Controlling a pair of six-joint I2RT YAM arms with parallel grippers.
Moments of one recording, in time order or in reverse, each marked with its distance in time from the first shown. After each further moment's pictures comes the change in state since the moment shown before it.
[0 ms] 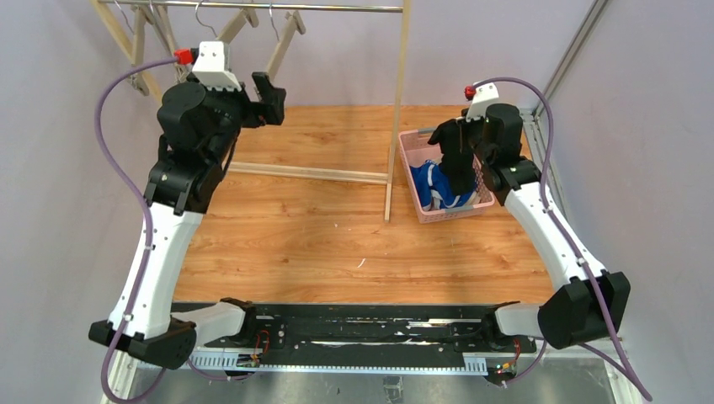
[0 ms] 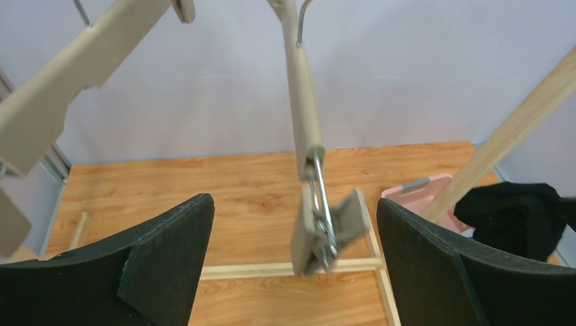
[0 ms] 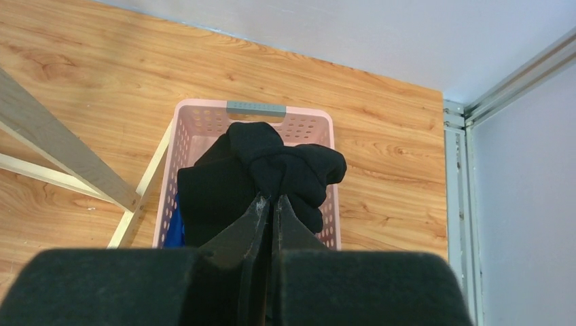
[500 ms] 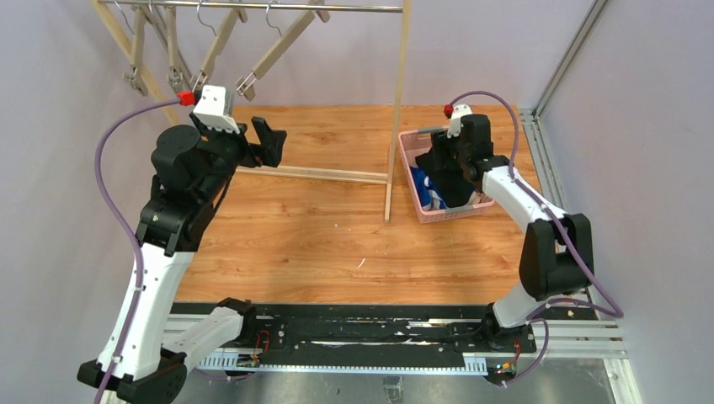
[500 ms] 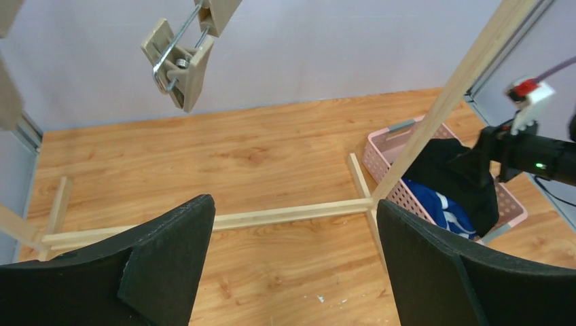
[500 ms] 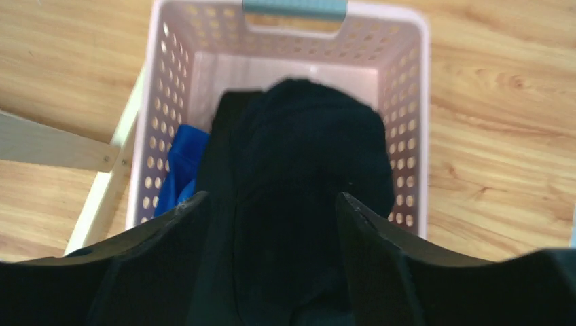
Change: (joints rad) left arm 0.000 -0.239 -0.270 -0.039 0.098 0.007; right arm -0.031 0.264 -0.050 0.065 -0.101 0.076
